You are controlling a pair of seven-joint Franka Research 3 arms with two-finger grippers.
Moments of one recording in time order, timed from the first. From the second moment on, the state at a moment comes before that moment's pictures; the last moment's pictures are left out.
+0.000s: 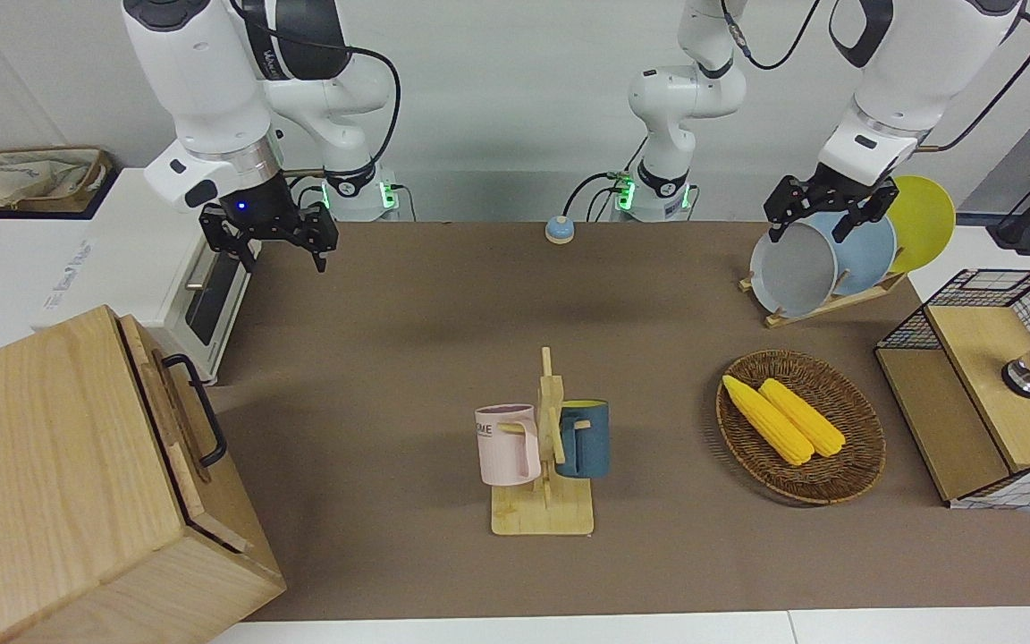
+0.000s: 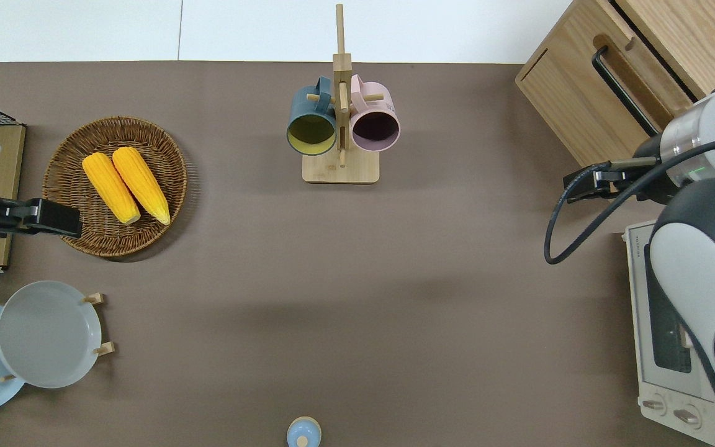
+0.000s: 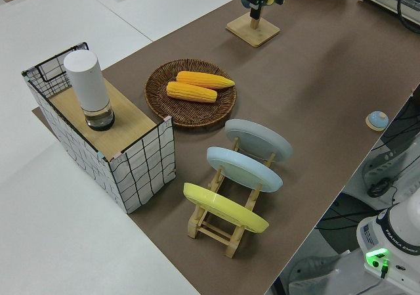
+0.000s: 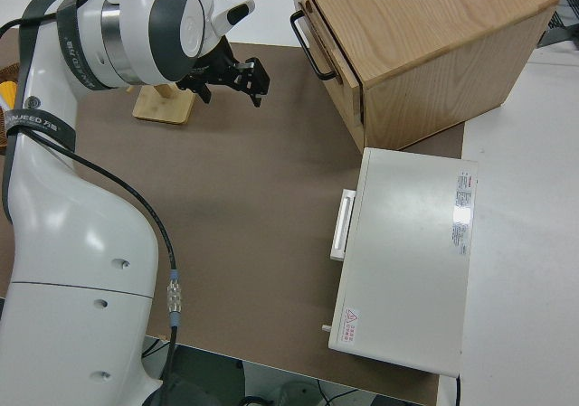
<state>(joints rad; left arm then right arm) 0.03 0.04 -0.06 -1.51 0.00 1.52 0.02 0.13 0.14 -0.02 -1.43 -0.02 1.57 0.11</state>
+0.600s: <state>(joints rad) 0.03 0.04 -0.06 -1.51 0.00 1.52 0.02 0.22 0.16 -0.01 -1.43 -0.24 1.57 0.11</state>
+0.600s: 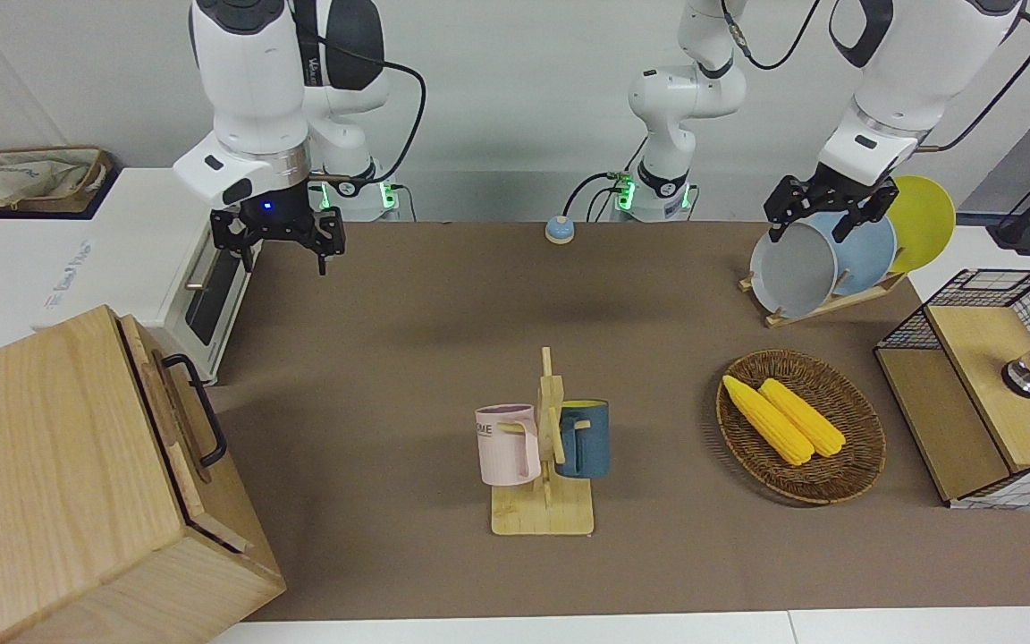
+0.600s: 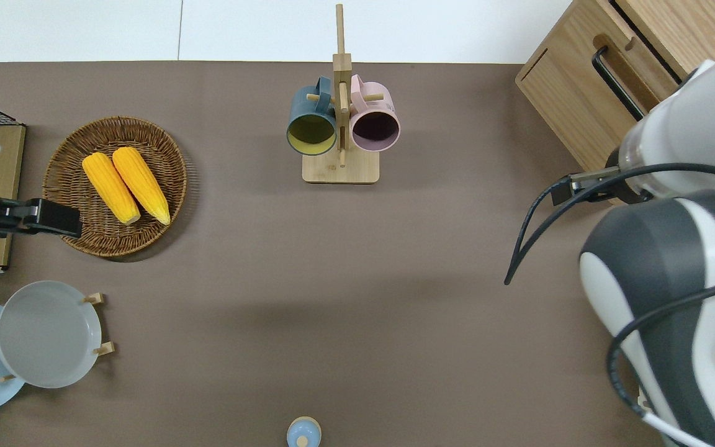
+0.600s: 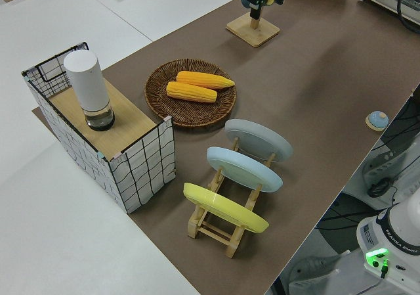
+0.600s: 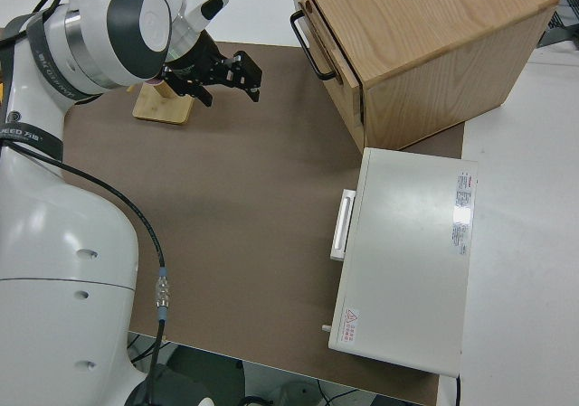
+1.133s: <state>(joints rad) 0.03 0.04 -0.06 -1.51 0.00 1.52 0.02 0.39 0.23 0.00 -1.43 -0.62 1.53 0.13</state>
